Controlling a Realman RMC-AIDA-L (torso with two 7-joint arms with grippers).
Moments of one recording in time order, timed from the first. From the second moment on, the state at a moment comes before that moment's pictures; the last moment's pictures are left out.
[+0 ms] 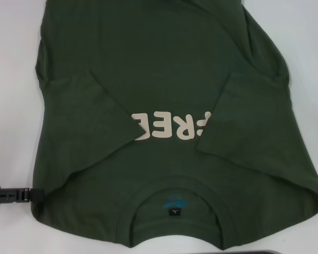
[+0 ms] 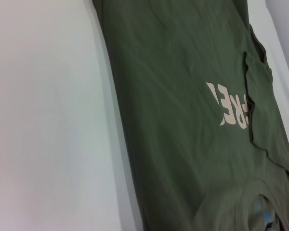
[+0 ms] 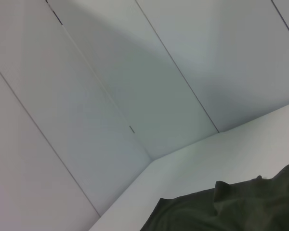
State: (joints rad) left arm -0.29 -1.95 -2.48 -0.72 -0.84 1.77 -2.12; right arm 0.37 1.95 -0.05 -0.55 -2.02 -1.72 1.57
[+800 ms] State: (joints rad) left arm -0.31 -1.96 -2.47 -0.72 -0.82 1.78 -2.13; right arm 0.37 1.95 -0.04 -0.55 -2.01 -1.72 1.57
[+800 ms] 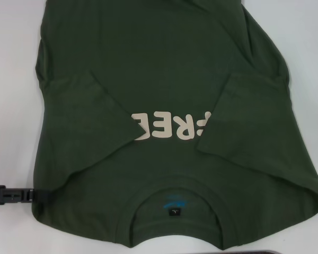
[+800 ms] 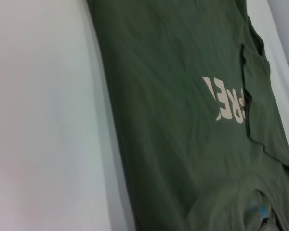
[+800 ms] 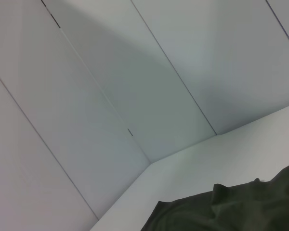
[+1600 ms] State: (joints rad) left arm -0.36 -1.97 -2.48 -0.72 -0.75 1.79 -2.14; right arm 0.37 1.95 -0.04 -0.55 -2.01 -1.71 1.57
